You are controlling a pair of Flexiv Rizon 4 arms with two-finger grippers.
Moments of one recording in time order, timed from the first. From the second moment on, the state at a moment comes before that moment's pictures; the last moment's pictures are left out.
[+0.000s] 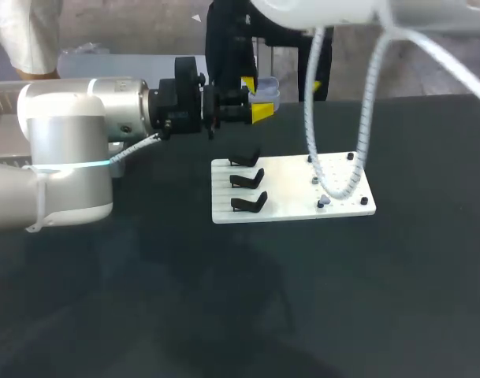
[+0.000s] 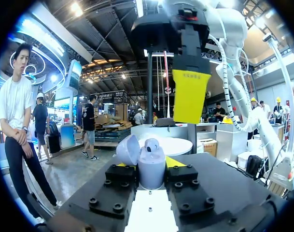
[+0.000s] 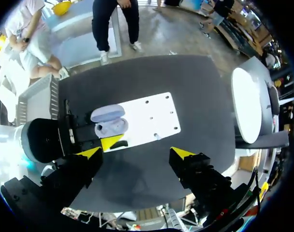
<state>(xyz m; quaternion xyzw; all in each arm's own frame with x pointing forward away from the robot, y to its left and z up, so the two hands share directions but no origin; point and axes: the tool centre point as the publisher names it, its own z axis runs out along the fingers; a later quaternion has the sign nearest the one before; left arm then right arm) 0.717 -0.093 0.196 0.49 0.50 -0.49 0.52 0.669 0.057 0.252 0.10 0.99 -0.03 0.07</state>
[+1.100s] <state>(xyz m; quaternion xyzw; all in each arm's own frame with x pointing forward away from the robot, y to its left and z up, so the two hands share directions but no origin) 0.717 -0.093 0.196 0.49 0.50 -0.49 0.52 0.597 -0.024 0.187 0.11 0.98 0.06 0.16</state>
